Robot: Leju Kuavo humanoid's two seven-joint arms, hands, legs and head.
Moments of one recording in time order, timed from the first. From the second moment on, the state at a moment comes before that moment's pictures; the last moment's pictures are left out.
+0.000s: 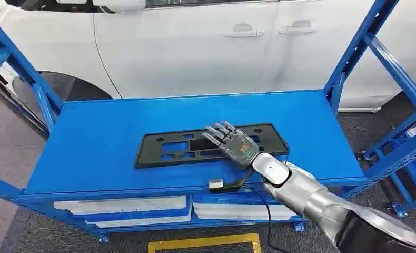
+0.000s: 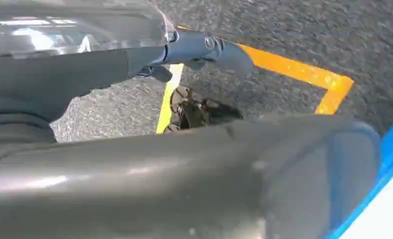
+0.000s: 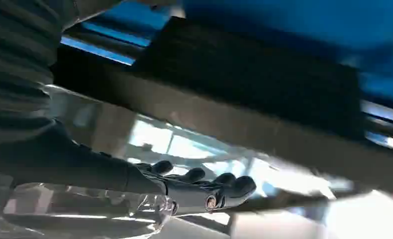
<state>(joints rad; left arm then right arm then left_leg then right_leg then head) -0.11 -0.09 1.25 -0.22 -0.83 -0.06 -0.17 -0.80 -0.27 1.17 -0.81 1.10 -0.47 0.04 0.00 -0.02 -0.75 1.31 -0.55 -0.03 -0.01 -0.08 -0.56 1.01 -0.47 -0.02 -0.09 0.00</state>
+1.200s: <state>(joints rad) -0.10 -0.09 1.25 -0.22 -0.86 -0.08 -0.31 -0.89 -0.23 1.20 -0.66 0.86 -0.41 -0.05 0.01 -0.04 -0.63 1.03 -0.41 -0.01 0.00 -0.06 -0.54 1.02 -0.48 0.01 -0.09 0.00</state>
